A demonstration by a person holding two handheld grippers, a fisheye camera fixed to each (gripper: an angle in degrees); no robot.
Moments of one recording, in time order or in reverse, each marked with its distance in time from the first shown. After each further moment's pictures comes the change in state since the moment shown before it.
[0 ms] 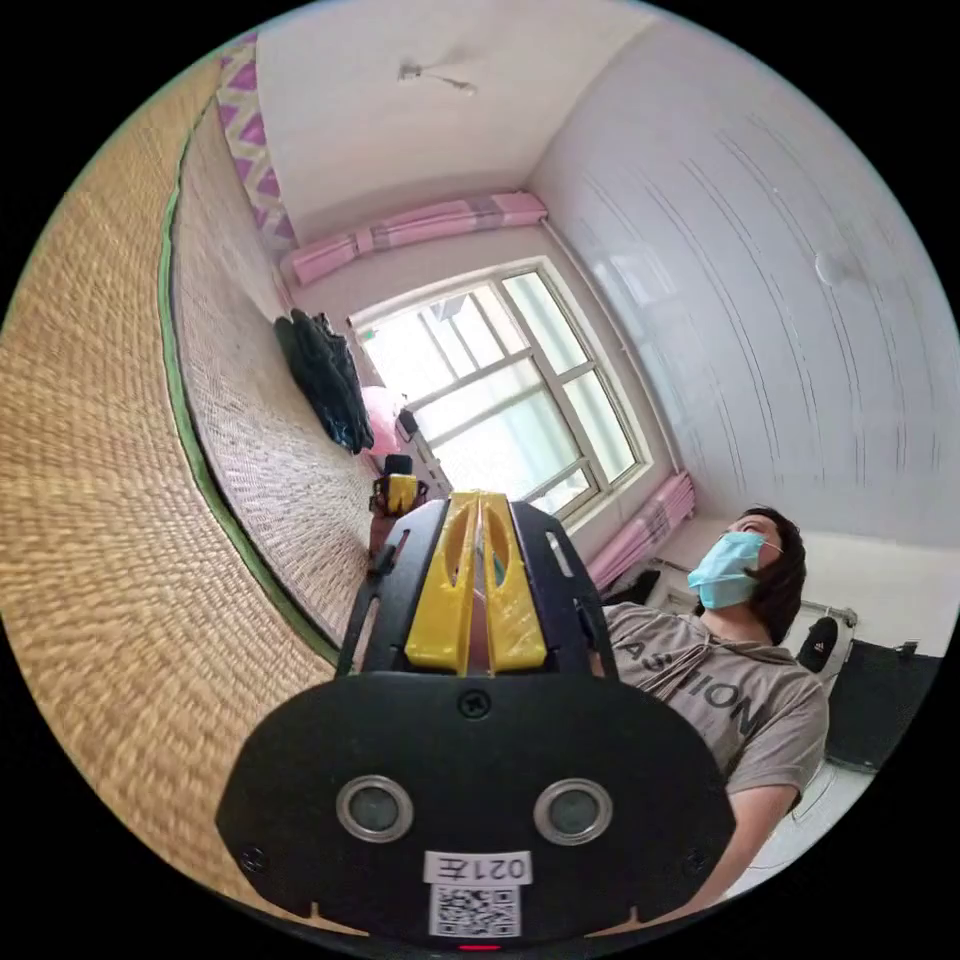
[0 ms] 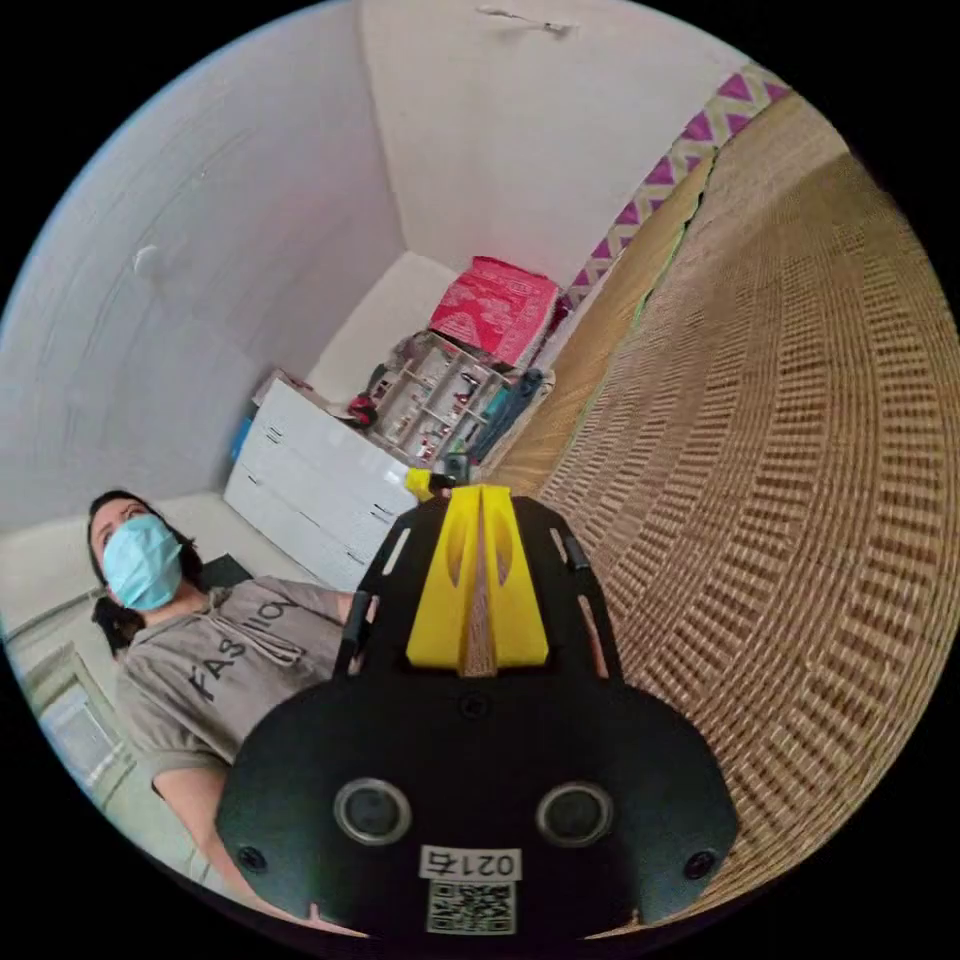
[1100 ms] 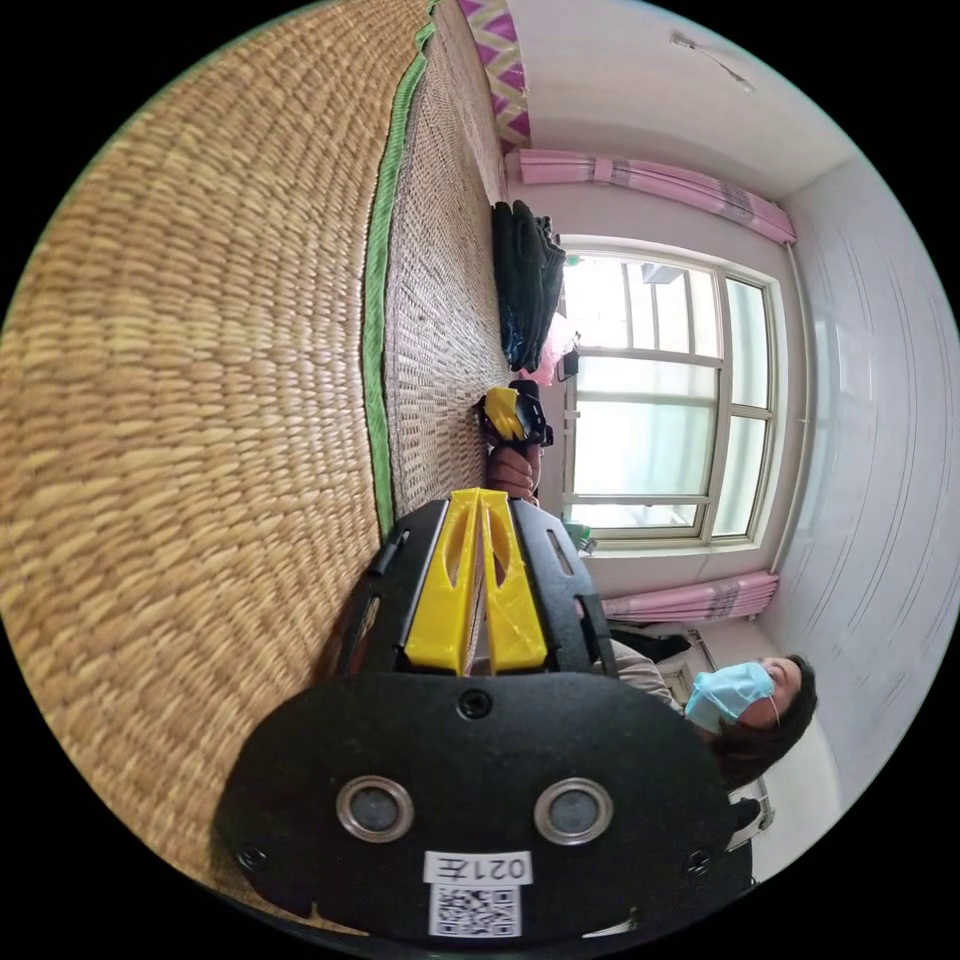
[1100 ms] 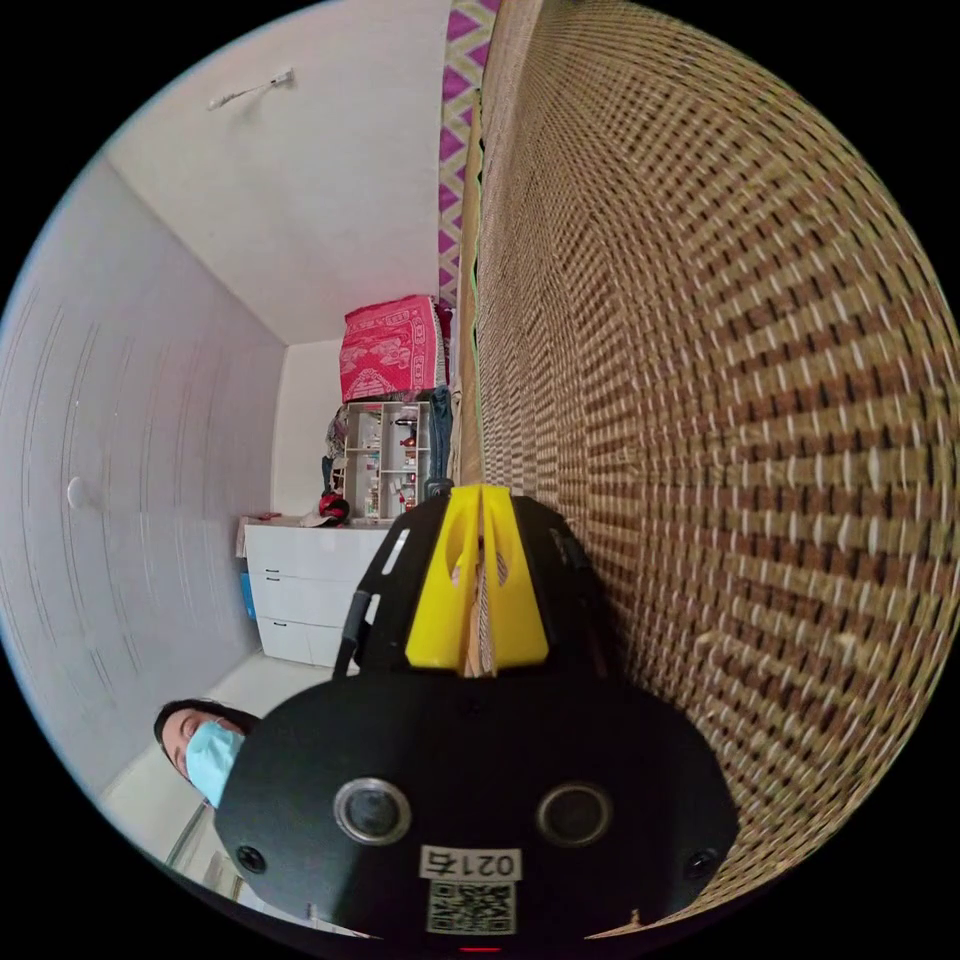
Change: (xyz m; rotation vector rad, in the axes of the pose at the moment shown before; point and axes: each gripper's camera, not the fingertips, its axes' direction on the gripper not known) left arm -0.138 0.023 0.131 -0.183 -0.346 -0.516; right arm 0.138 0.331 0.015 0.080 0.097 0.593
